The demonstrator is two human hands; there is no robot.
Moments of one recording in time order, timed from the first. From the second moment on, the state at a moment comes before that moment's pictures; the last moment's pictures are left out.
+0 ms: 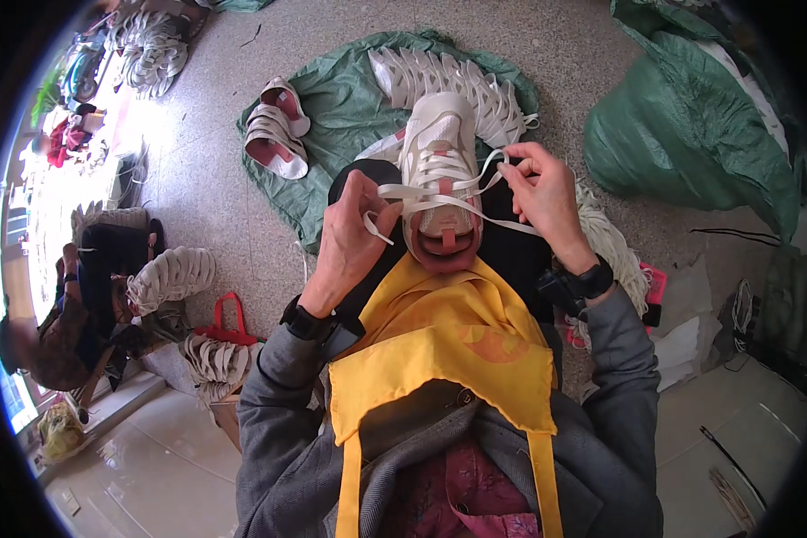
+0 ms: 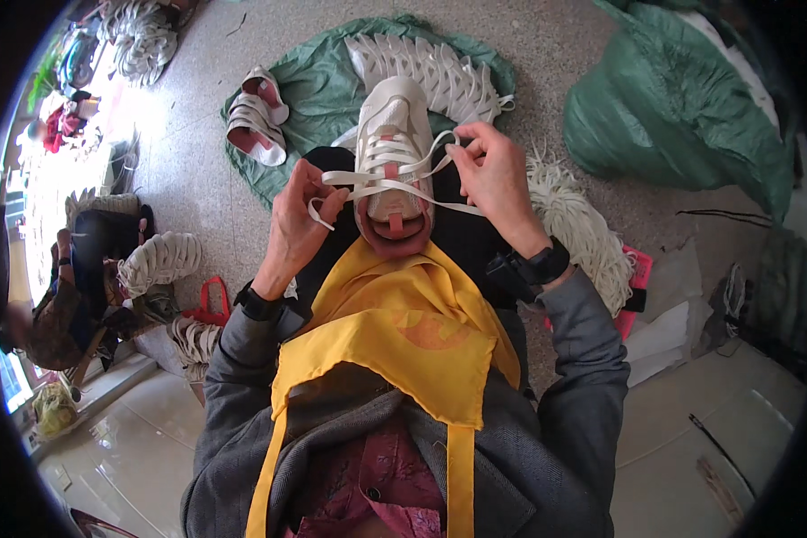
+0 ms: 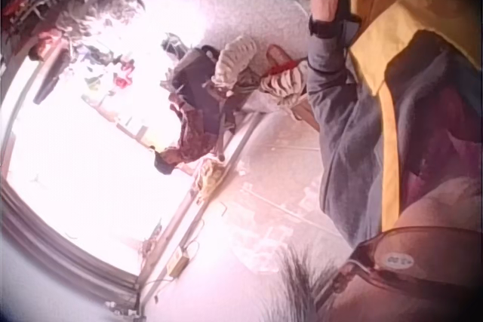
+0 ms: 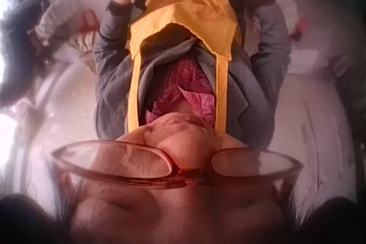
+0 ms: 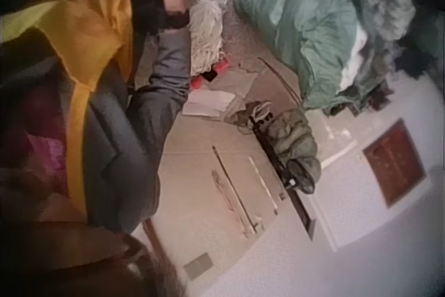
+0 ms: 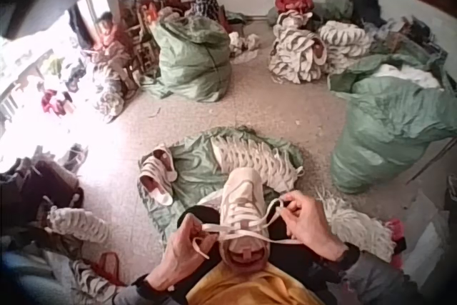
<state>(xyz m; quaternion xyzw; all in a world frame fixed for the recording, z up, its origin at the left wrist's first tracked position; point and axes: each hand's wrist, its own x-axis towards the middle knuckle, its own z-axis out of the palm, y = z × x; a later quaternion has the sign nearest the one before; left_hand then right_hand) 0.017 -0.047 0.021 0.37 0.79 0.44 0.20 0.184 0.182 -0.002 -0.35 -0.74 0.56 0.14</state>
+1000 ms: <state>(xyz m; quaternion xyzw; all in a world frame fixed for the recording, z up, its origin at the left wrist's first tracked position) -0.006 -0.074 0.040 0.43 0.76 0.43 0.24 0.181 0.159 0.013 -0.24 -0.86 0.43 0.12</state>
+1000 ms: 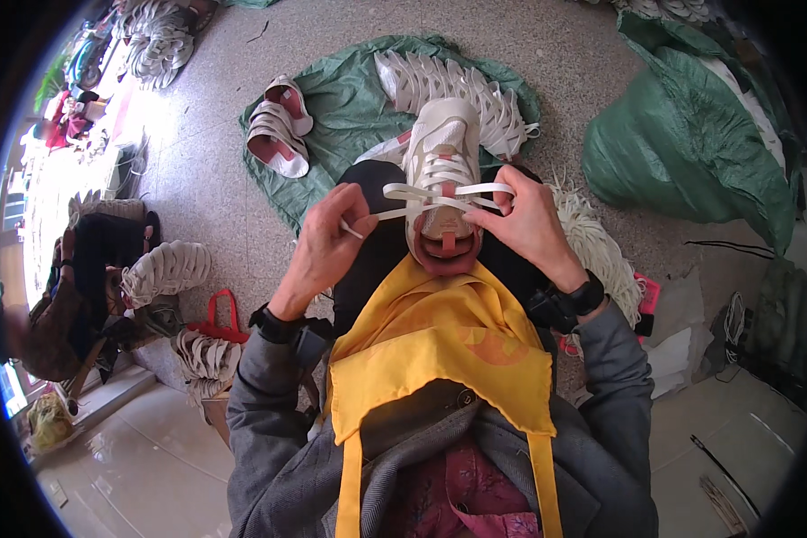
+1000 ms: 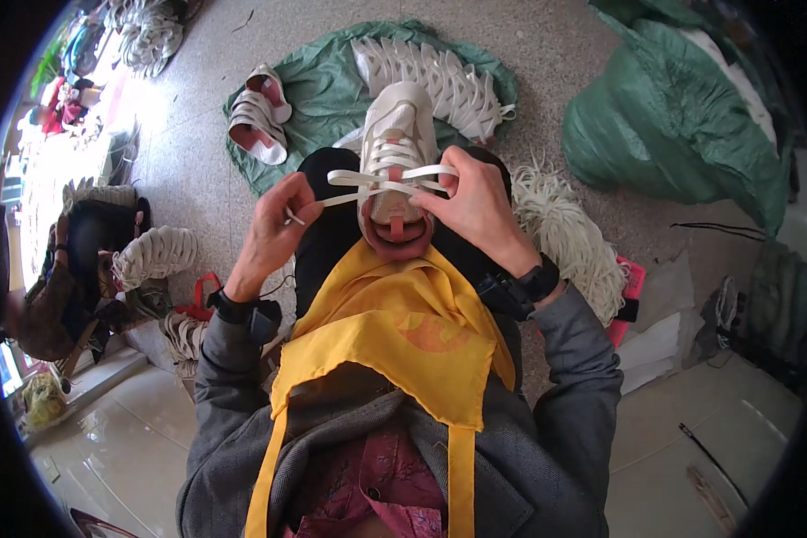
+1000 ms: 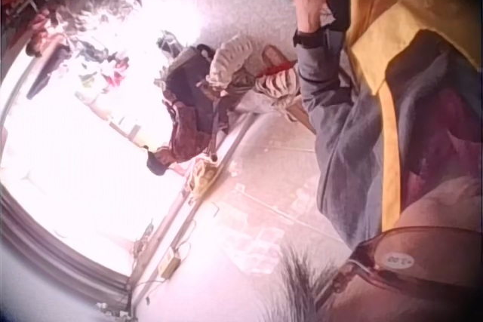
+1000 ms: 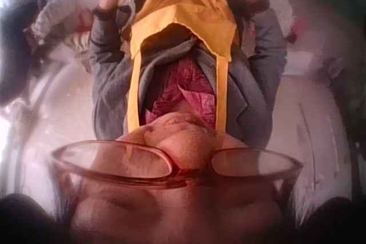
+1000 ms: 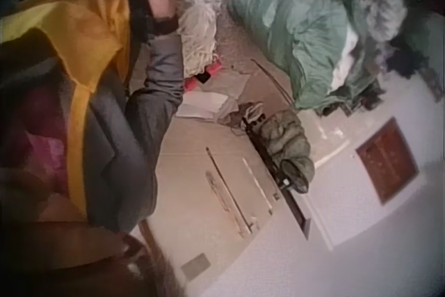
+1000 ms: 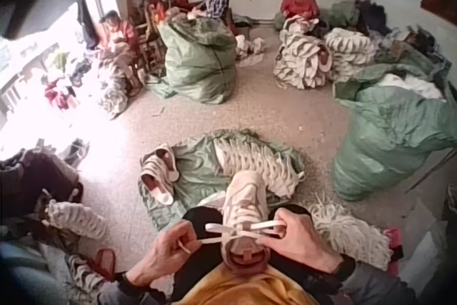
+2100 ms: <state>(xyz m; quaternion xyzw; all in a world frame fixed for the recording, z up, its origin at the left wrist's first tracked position) 0.019 -0.085 0.048 0.50 0.82 0.28 -0.06 0.215 0.138 0.013 -0.18 -0.89 0.38 0.19</state>
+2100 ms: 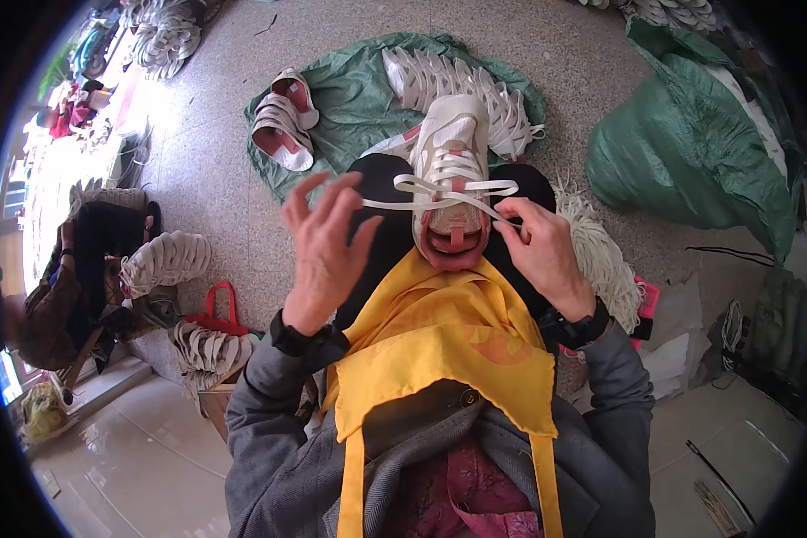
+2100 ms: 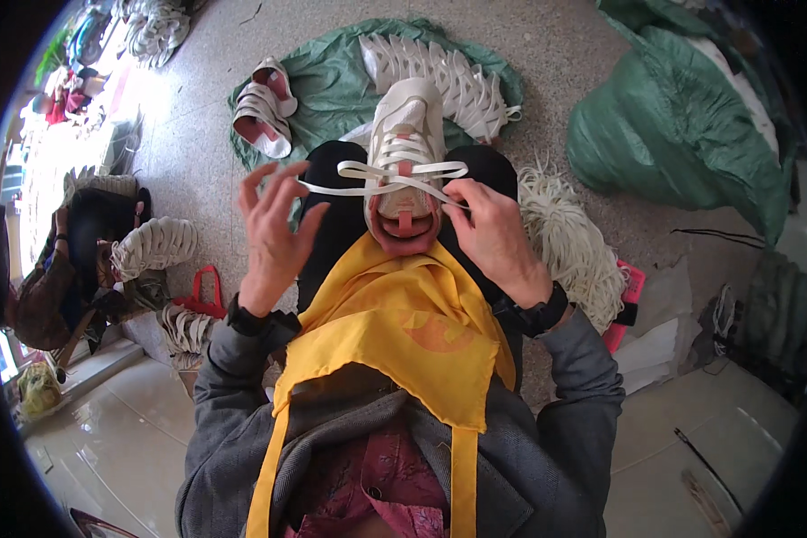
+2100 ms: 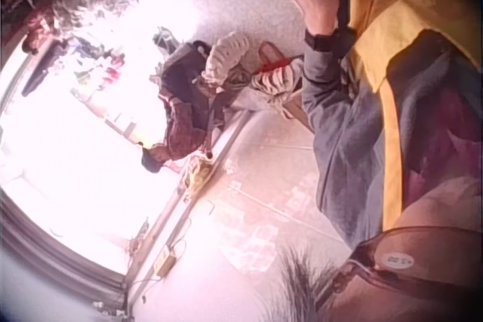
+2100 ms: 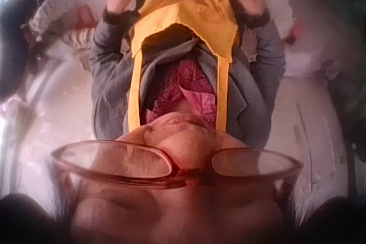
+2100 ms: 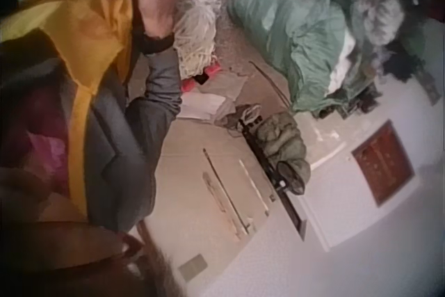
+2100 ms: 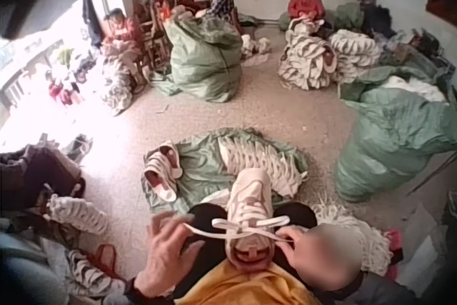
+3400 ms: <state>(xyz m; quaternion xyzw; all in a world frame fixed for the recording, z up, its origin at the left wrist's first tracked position) -0.047 -0.165 0.039 0.48 0.83 0.27 0.08 0.322 0.214 0.009 -0.34 -0.85 0.39 0.07</state>
